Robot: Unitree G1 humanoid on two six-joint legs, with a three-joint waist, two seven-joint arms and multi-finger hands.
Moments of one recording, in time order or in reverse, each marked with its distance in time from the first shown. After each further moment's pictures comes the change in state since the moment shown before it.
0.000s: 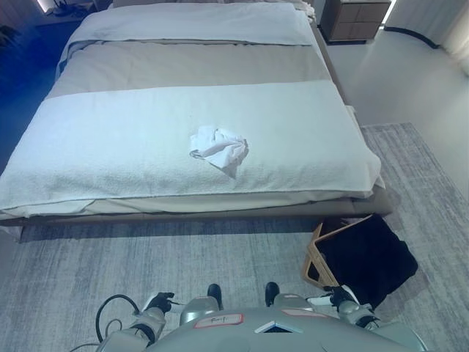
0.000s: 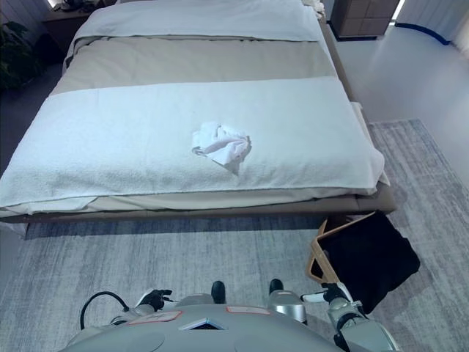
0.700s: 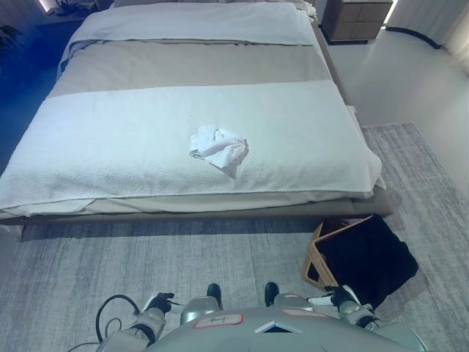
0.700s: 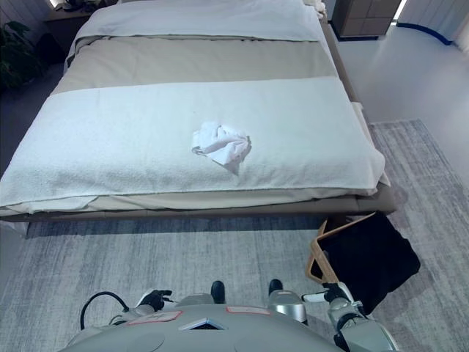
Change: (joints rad) left arm -0.001 0.000 0.000 0.000 0.000 0.002 -0.002; right arm 0.000 -0.001 0.000 0.000 0.000 0.002 -0.014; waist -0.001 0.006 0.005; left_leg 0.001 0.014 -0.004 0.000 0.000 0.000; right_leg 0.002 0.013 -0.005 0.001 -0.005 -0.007
